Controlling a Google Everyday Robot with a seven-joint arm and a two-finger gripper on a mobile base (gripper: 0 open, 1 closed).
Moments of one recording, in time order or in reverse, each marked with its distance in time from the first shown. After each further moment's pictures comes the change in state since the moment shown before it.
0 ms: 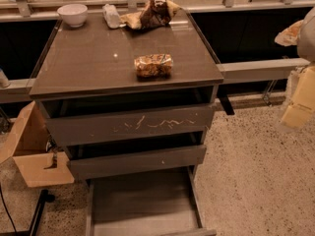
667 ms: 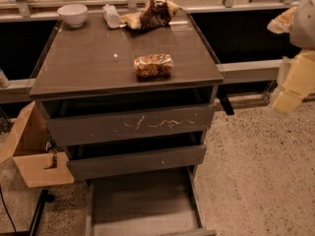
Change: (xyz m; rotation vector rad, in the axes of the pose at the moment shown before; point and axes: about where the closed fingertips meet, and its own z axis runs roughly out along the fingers) arm -0.019 -0.017 -0.003 0.032 -0.045 -0.038
